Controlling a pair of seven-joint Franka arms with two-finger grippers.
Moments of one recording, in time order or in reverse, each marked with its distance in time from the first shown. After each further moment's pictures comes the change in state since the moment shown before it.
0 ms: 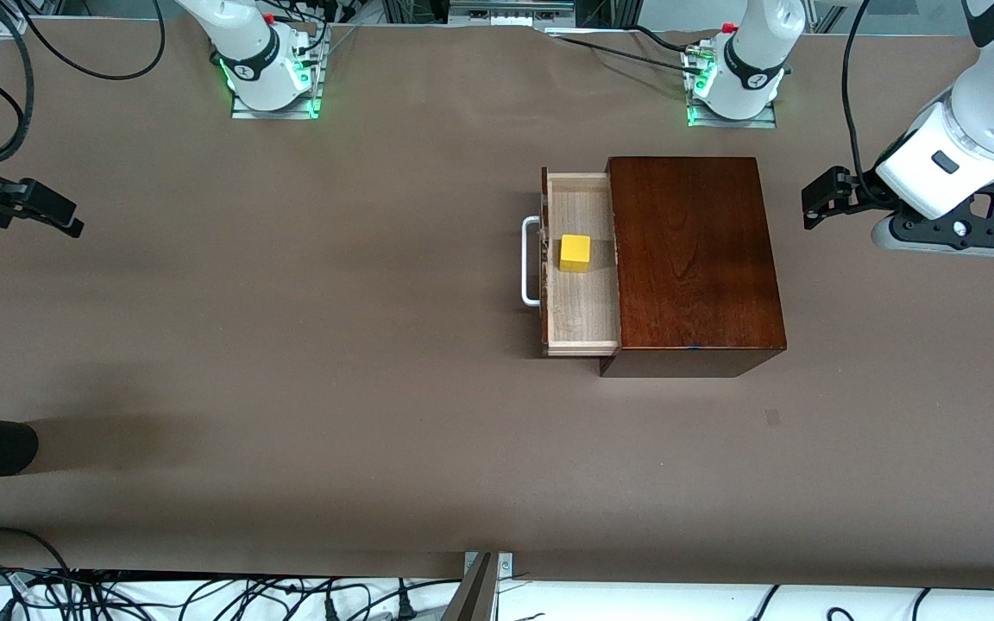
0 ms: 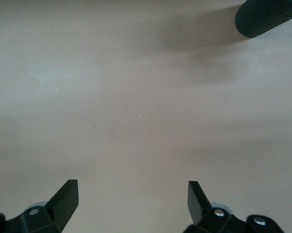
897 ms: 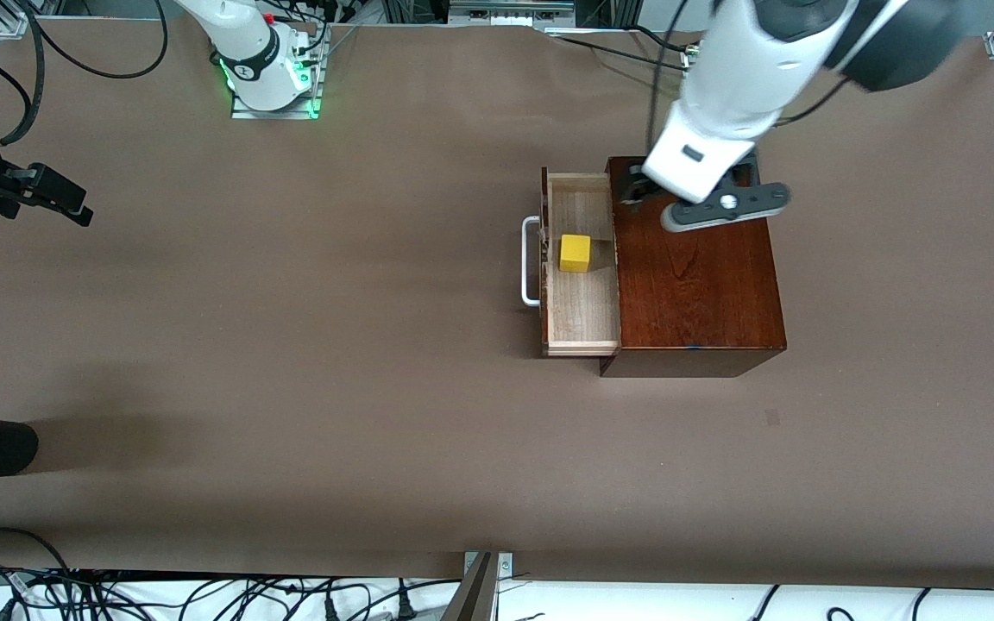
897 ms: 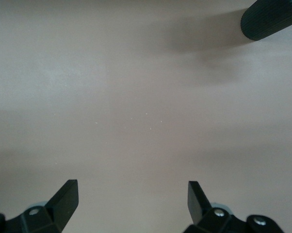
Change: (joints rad) left arm 0.002 0.105 -0.410 -0.001 0.000 0.087 -0.729; right arm 0.030 -0.023 -0.006 0.021 0.000 -0.034 0.008
